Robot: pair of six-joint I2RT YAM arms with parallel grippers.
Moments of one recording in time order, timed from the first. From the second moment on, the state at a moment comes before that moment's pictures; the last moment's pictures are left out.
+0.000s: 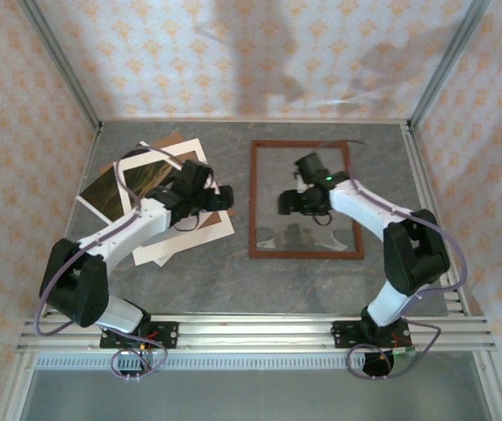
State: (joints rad) left arm -0.39 1.43 1.02 -0.48 -0.10 -0.55; right arm 0.51 1.67 1.19 -0.62 -0.10 0.39
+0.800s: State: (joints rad) left arm 0.22 1.64 0.92 -0.39 -0.10 -0.67; right arm 0.75 2.15 1.65 -0.39 -0.11 0.63
